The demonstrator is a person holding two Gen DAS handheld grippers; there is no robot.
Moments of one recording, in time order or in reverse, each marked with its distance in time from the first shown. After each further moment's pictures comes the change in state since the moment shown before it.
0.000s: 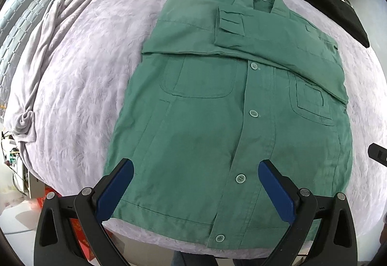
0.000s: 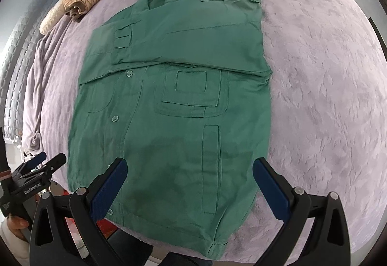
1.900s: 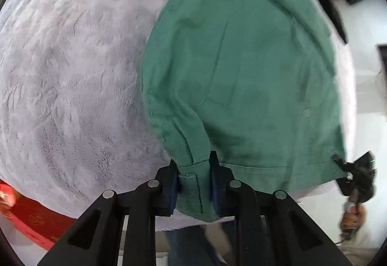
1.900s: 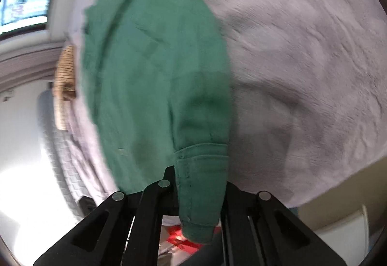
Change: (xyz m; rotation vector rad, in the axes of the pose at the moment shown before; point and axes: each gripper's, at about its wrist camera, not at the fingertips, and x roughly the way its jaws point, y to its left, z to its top) left arm 0.108 0.200 -0.074 -0.088 0.253 -0.490; right arm 0.075 -0.072 -0.180 0.724 -0.072 0.498
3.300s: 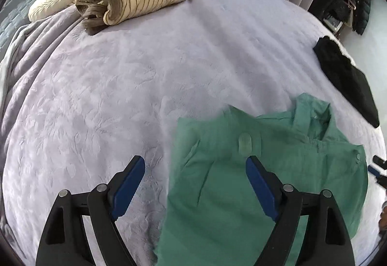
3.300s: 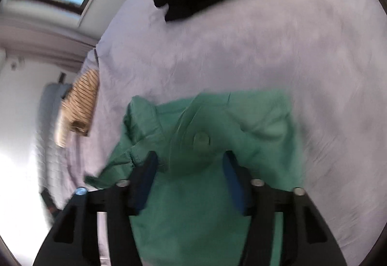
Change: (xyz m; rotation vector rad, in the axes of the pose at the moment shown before) left arm -0.011 -0.120 0.368 0.140 -0.441 0.312; right arm 0.079 0.245 0.328 -0.429 -0.202 -0.214
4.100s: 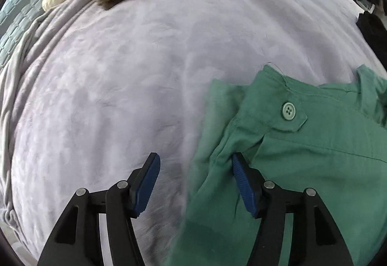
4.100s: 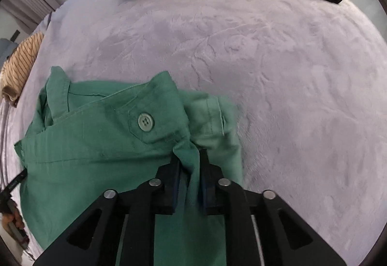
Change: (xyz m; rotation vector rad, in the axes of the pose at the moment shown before) left arm 0.066 0.006 -0.026 -0.013 0.073 0.223; right arm 0.041 -0.022 -0.006 -0.164 0.036 -0.391
